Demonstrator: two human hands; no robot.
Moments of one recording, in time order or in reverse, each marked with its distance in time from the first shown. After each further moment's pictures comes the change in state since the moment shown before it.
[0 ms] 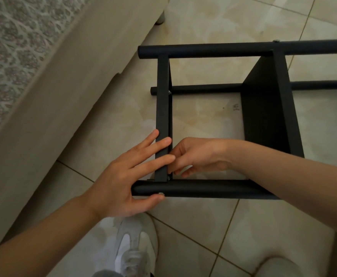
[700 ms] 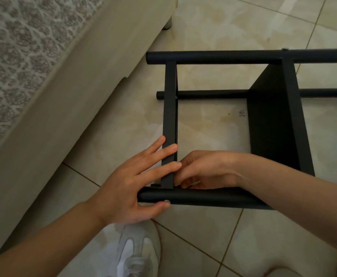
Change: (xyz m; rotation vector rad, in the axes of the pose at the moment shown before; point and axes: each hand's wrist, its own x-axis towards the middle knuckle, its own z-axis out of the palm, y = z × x) left_hand -0.001 0.002 0.000 0.001 0.004 -0.008; right_hand -0.004 0.004 0.010 0.190 -0.056 0.104
